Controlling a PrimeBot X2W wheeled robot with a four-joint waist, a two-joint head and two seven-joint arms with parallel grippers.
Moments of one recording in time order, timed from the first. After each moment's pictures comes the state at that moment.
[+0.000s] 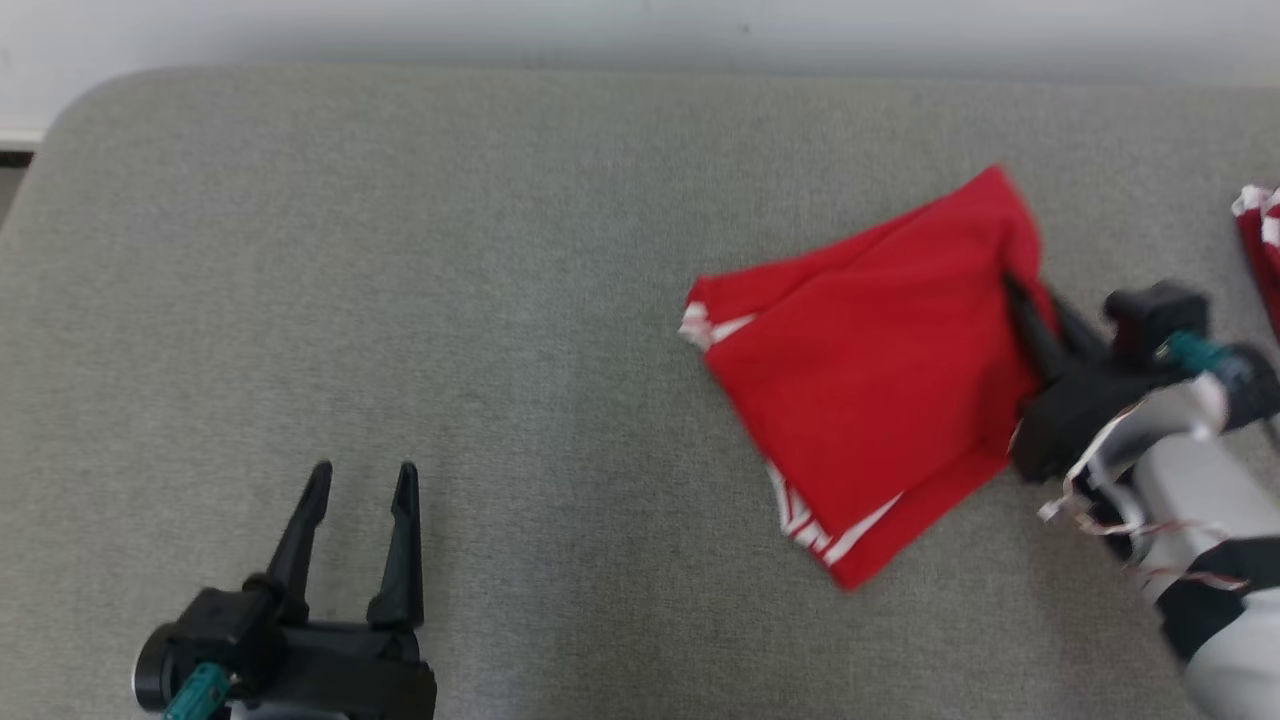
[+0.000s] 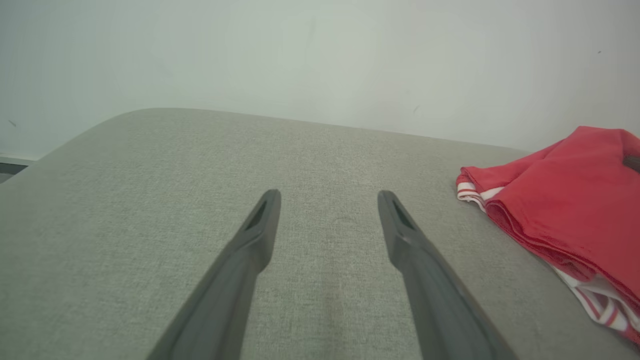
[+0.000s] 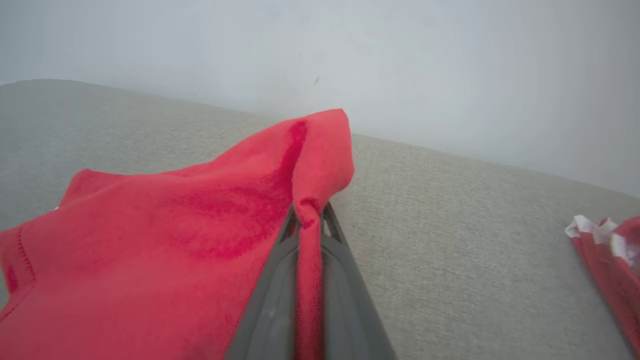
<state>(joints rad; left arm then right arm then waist) -0.10 0.05 -0.05 0.11 -0.19 -0.09 -0.26 -0.66 -0.34 0.34 0.71 0.35 0.13 -0.14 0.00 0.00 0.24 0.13</state>
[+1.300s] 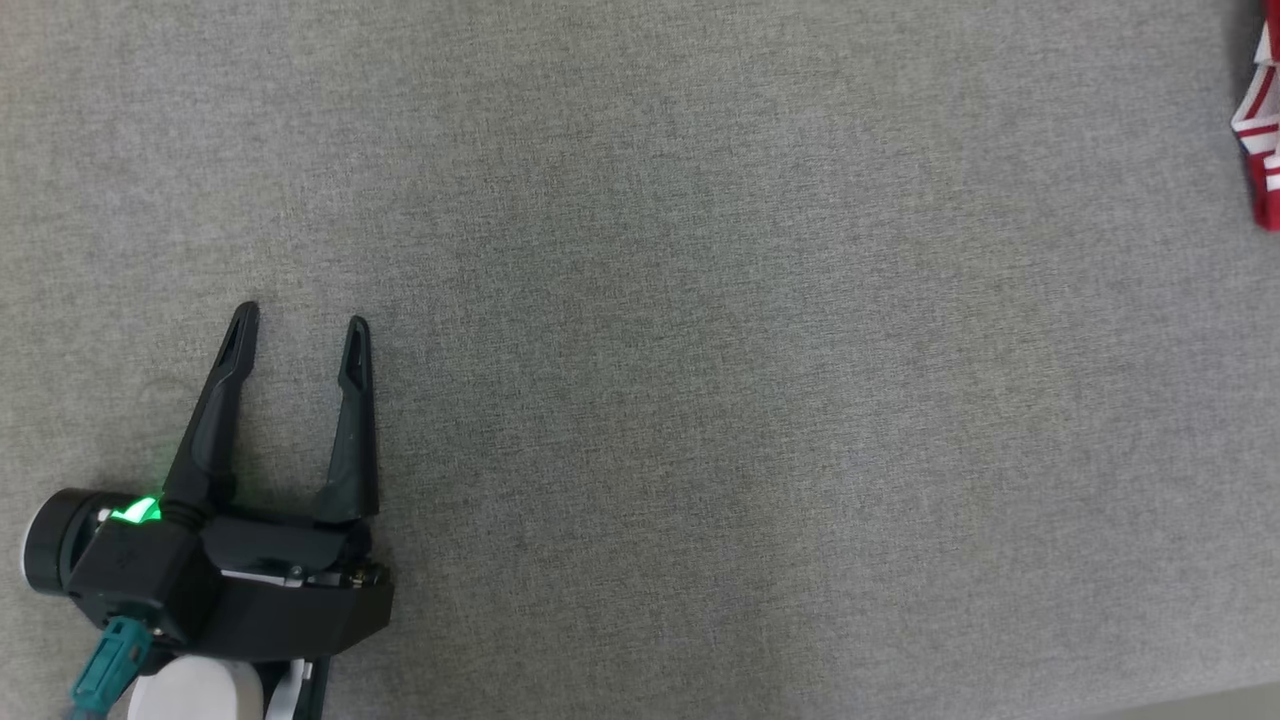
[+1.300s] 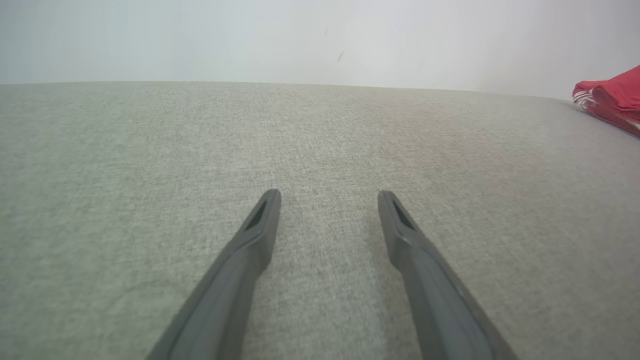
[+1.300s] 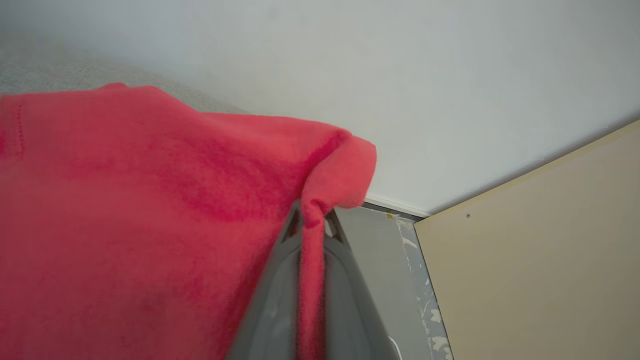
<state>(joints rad) -0.23 0.09 -0.03 -0.10 -0.09 -0.11 -0.26 -0.93 -1.02 0.27 0.56 0.49 0.13 0.07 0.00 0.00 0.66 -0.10</state>
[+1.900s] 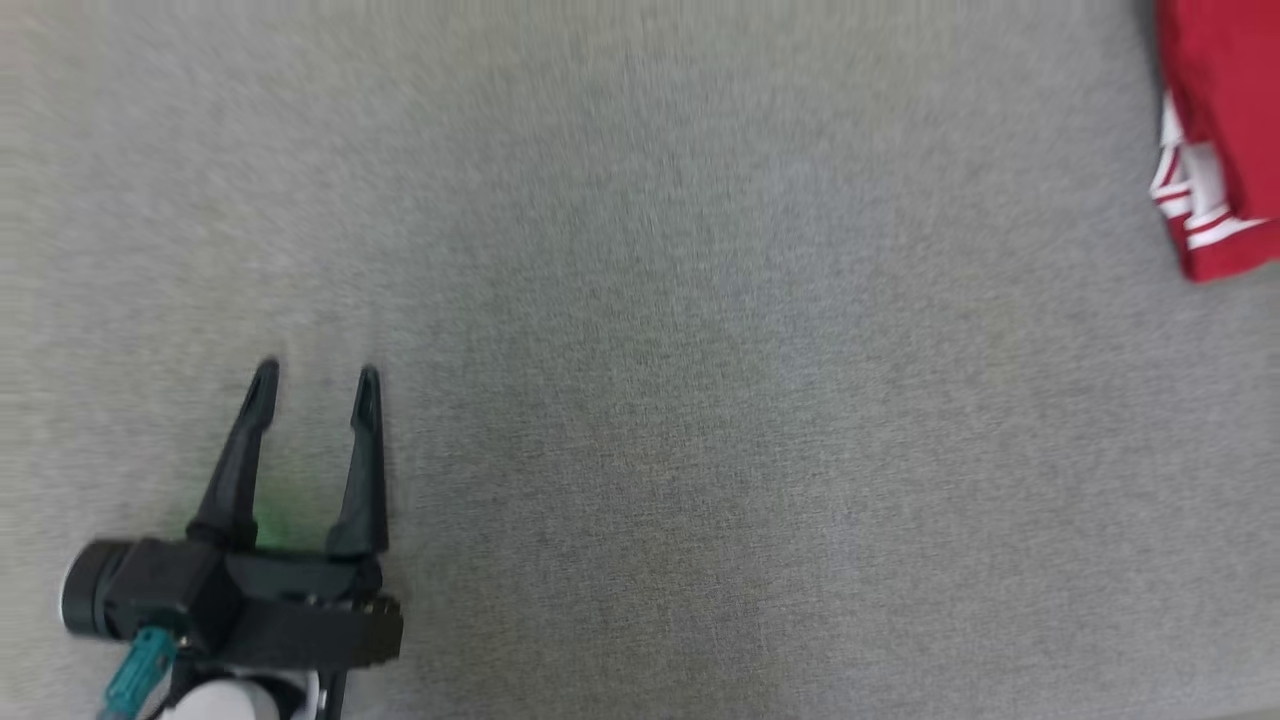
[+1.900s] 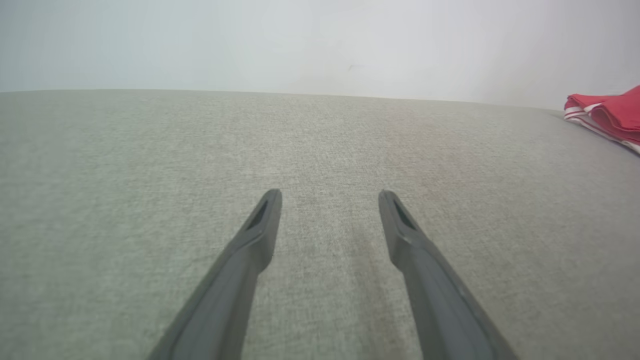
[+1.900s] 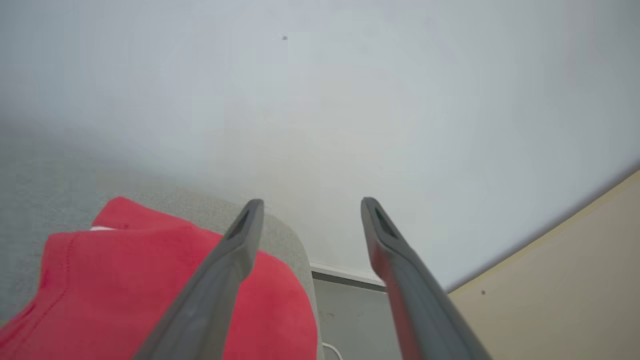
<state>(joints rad) -0.19 0.07 -0.02 -0.03 -0.11 -0.10 -0.26 -1.01 -0.90 0.33 0.69 0.42 0.13 -0.21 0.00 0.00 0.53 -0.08</state>
